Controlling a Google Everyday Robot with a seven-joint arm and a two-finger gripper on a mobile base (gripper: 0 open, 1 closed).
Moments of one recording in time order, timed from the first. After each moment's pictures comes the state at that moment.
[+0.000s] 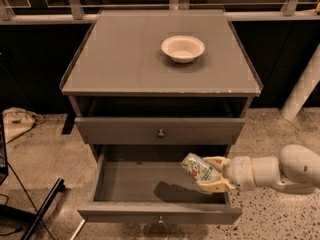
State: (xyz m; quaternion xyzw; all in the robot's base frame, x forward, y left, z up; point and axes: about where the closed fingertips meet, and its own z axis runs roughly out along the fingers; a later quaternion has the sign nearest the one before) arm 0.464 -0.155 0.598 -0.50 0.69 0.34 0.39
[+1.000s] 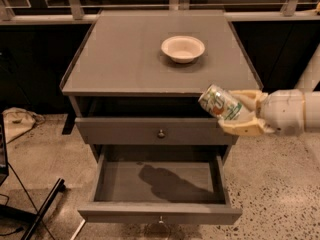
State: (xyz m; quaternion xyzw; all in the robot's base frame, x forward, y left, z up) arm 0.485 -0.177 0.847 -0.53 0.66 0.23 0.48
